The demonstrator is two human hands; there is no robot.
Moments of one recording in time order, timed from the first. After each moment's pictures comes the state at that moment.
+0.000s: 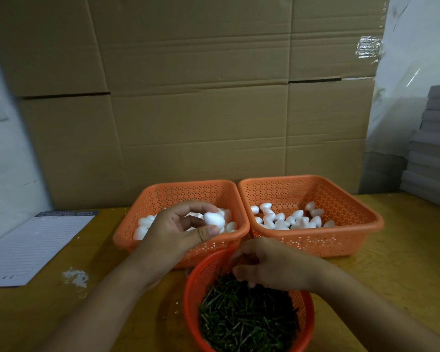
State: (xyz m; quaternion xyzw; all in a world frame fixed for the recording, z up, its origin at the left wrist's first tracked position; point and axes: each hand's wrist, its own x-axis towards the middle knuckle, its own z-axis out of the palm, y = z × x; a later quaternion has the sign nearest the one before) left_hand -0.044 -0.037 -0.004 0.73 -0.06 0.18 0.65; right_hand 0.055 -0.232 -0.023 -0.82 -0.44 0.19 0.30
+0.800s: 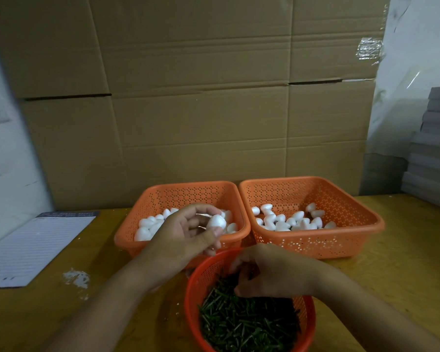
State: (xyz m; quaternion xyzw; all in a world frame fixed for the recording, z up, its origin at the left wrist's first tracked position) left_hand -0.044 -0.041 -0.007 0.76 -0.05 0.14 0.64; right_hand 0.054 -0.233 -0.022 -0.83 -0.48 0.18 0.23
